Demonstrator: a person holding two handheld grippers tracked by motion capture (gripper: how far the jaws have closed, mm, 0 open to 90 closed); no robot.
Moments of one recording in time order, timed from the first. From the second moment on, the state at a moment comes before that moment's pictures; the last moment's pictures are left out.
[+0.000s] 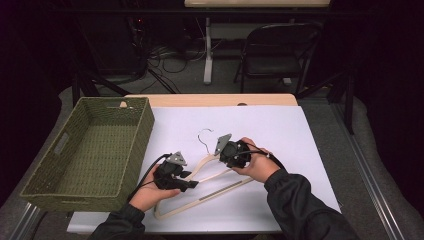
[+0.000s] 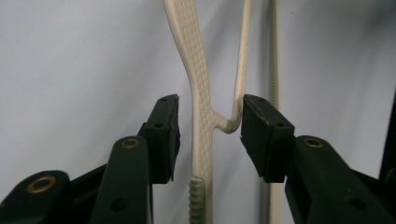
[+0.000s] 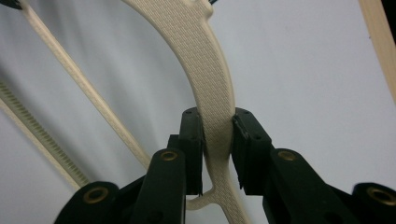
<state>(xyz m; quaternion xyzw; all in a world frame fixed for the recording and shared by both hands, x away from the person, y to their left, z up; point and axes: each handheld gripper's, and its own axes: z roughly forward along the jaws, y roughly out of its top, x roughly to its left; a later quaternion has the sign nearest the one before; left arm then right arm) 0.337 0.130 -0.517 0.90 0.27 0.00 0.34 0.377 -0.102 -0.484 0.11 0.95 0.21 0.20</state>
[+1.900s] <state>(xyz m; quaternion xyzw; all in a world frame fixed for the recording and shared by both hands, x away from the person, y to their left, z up) 0.305 0.145 -0.475 0.88 0.28 -0.03 0.37 0.306 -0.179 -0.440 0.15 0.90 0.32 0.25</state>
